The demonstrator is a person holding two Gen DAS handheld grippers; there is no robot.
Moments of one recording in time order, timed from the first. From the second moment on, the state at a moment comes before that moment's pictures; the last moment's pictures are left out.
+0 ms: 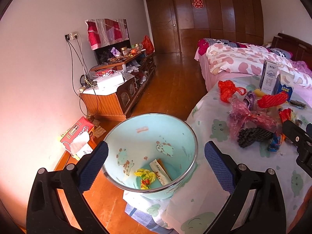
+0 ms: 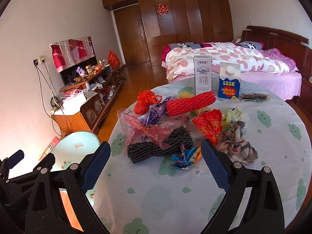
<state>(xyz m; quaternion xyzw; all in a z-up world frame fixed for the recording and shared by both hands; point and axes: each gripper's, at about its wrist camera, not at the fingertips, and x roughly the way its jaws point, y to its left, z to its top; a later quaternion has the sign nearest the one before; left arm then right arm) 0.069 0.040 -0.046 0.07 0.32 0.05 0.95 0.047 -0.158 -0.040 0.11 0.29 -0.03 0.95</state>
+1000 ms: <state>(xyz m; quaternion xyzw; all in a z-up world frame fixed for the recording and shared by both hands) 0.081 -0.033 -0.082 0.06 0.33 -0.08 0.94 0.023 -0.301 -0.085 0.17 0.33 -0.14 0.92</state>
